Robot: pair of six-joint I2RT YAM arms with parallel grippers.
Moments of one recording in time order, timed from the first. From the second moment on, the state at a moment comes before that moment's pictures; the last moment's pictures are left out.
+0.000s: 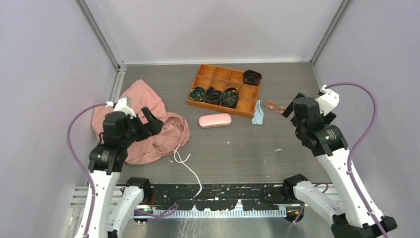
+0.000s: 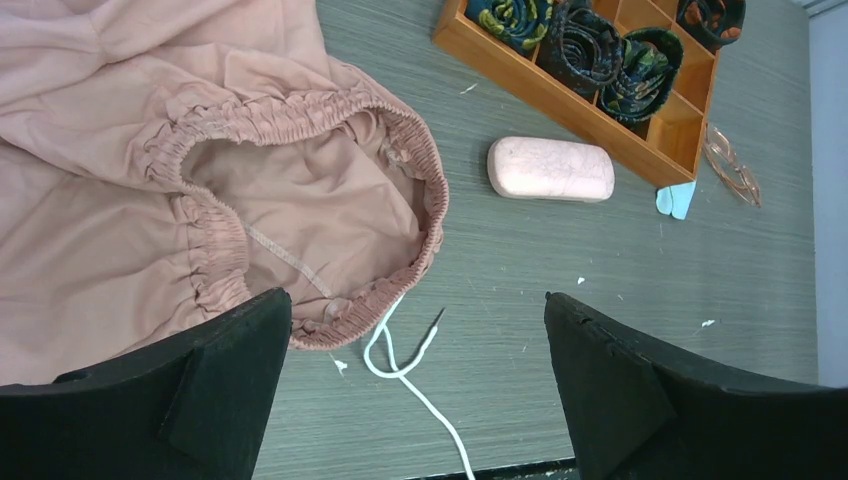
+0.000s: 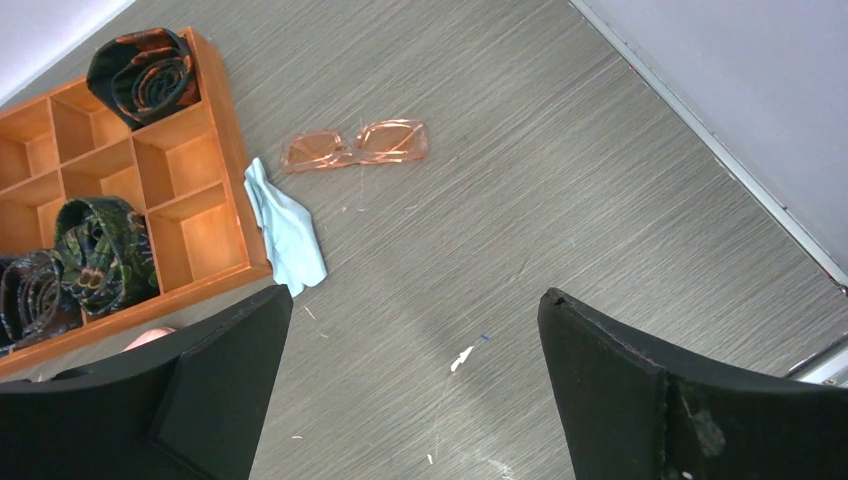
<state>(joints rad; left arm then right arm) -0.12 0.65 0.94 -0.82 0.09 -0.47 0.33 0.84 1.09 -0.95 0.70 0.71</state>
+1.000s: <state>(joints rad) -0.76 0.96 0.74 -0.60 -0.05 -0.56 0.33 0.94 0.89 -0.83 0.49 0.76</state>
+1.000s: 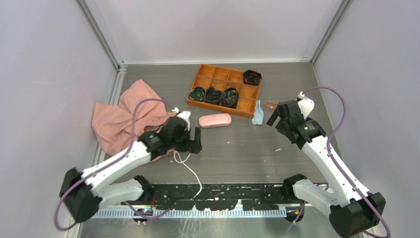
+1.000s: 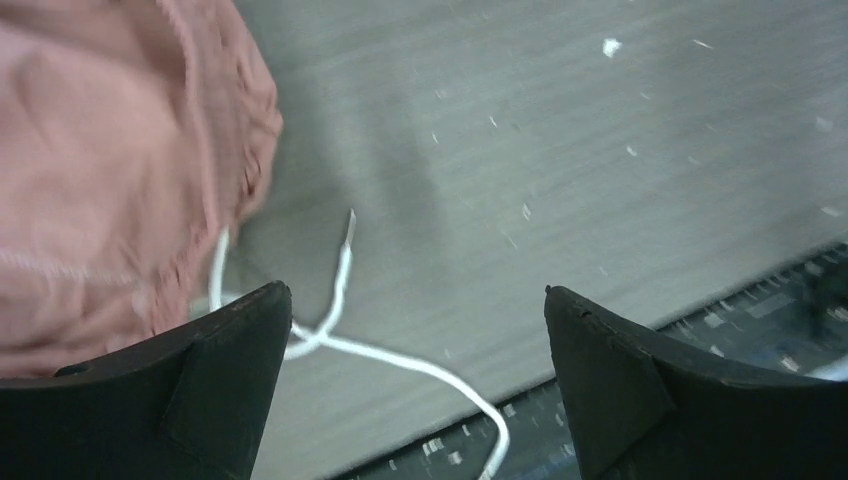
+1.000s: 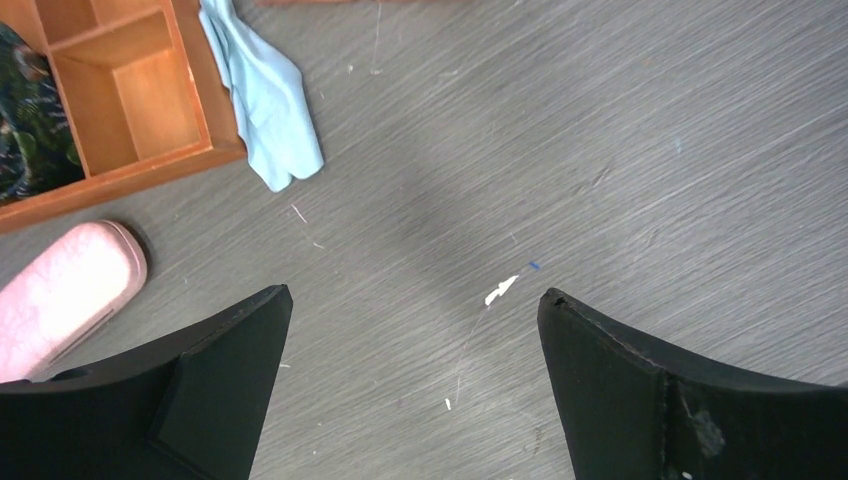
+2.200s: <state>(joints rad) -0.70 2.09 1.61 -0.52 0.08 -0.31 0.33 0.82 0.84 -0.91 0.41 0.75</state>
